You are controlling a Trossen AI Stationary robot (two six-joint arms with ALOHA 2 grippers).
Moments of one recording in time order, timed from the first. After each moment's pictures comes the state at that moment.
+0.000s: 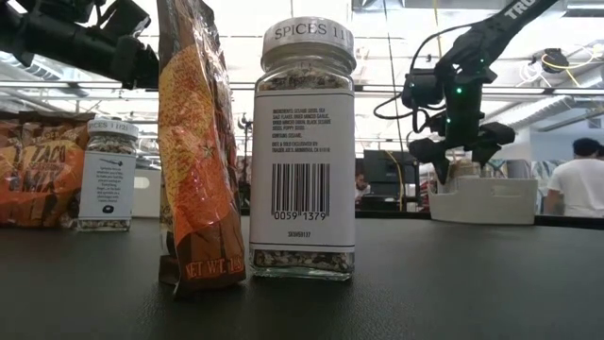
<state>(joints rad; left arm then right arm) 0.22 0.52 0.30 0.07 -0.20 0.27 -0.69 1.45 0.89 -0.71 0.58 0.71</state>
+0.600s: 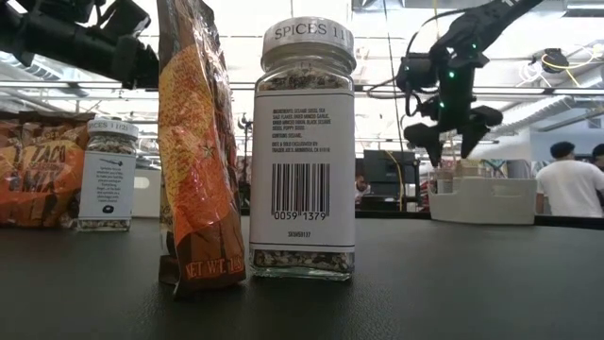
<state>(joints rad) 0.22 0.52 0.30 0.07 -0.20 0.27 -0.69 1.44 1.03 -0.80 0.61 0.57</state>
